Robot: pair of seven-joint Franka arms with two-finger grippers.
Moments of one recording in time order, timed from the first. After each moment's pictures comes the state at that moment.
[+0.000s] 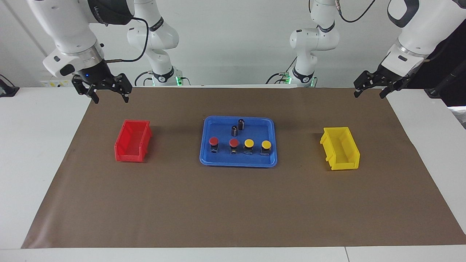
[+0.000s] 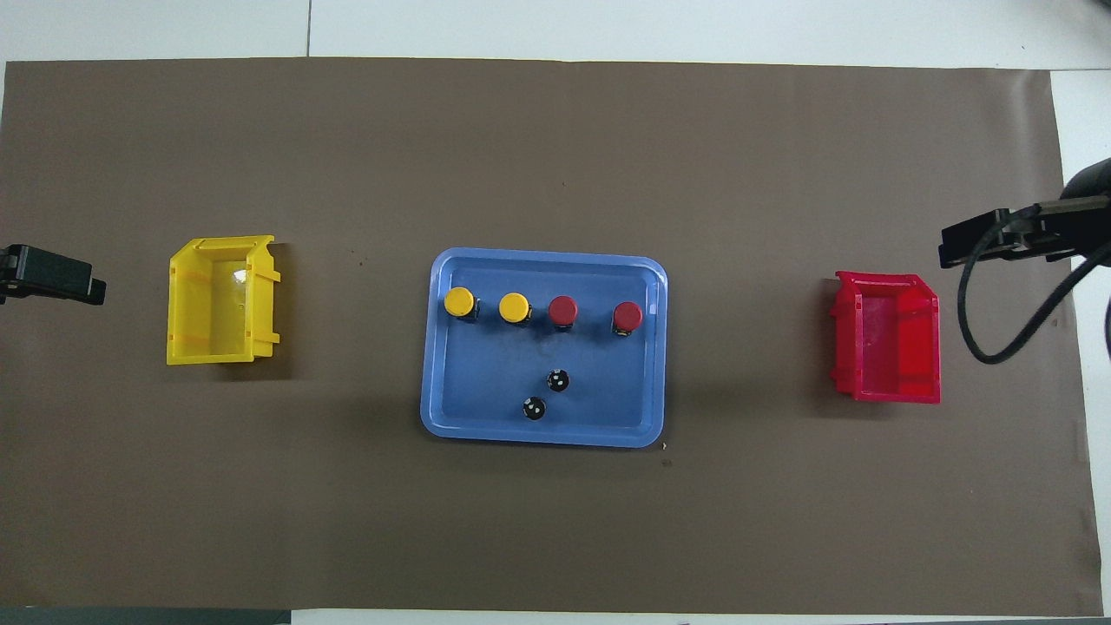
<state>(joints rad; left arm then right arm) -0.09 -0.07 0.06 -1.65 -0.04 1.52 0.08 0.00 0.01 0.06 -1.54 -0.03 1.53 0.03</state>
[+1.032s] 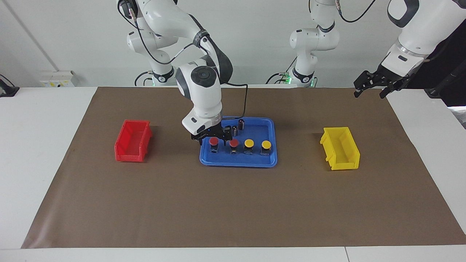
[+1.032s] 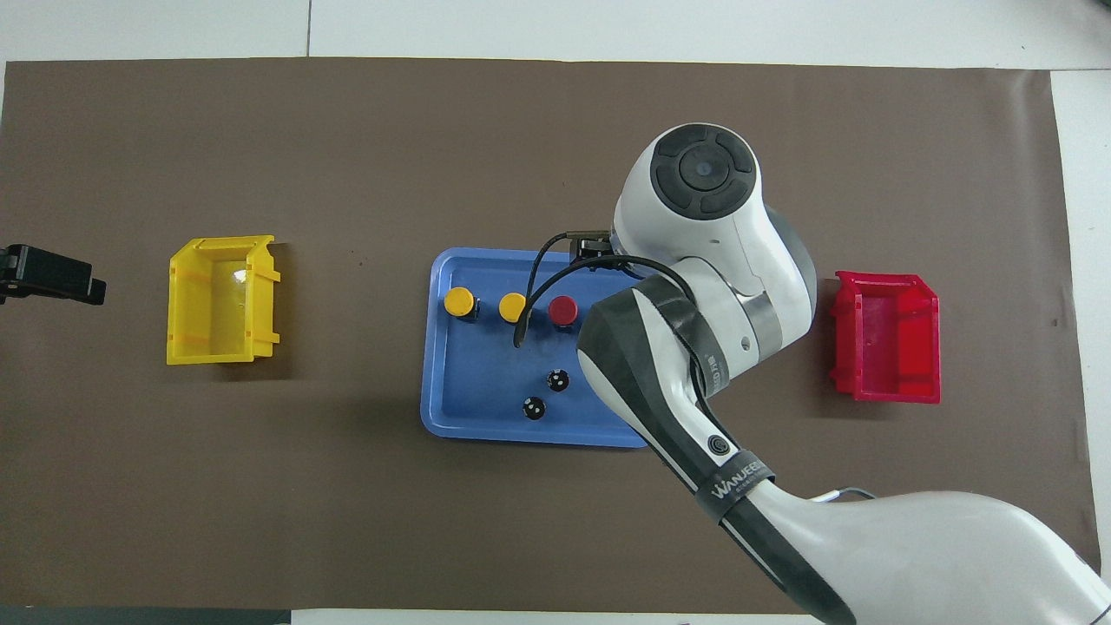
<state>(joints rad) -0.09 -0.07 0.06 -1.65 -0.04 1.52 0.08 0.40 0.32 0.09 -1.72 -0.03 2.06 0.56</state>
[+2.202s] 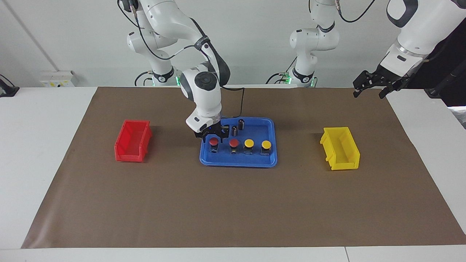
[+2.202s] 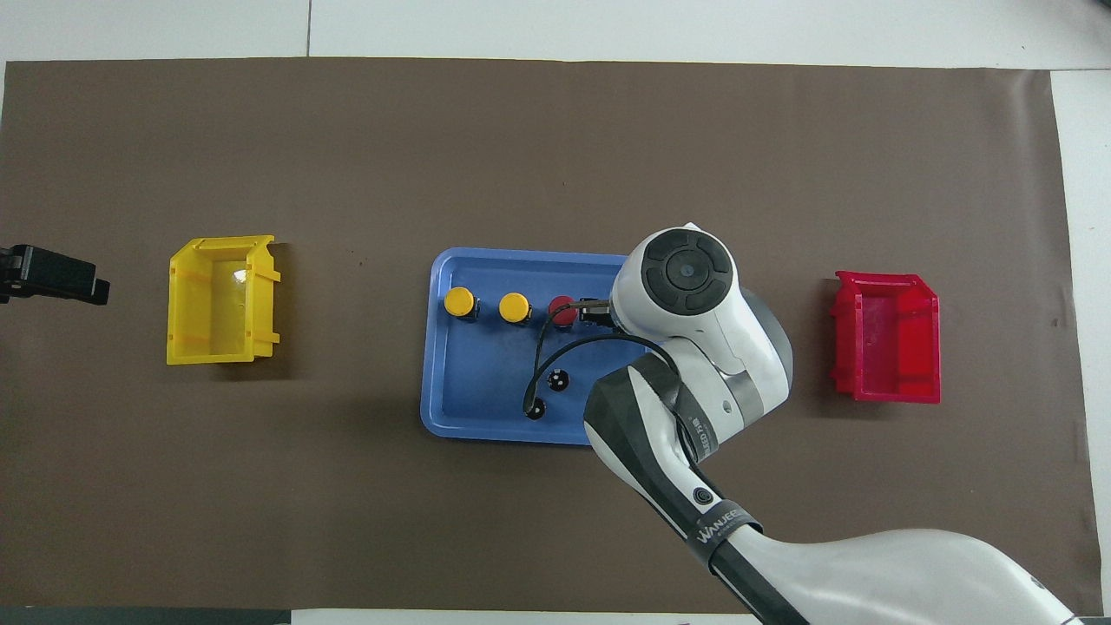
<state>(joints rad) -0.10 -0.07 0.06 -1.65 -0.04 1.52 0.08 0.43 0.26 0.09 -1.95 -0.03 2.22 0.57</state>
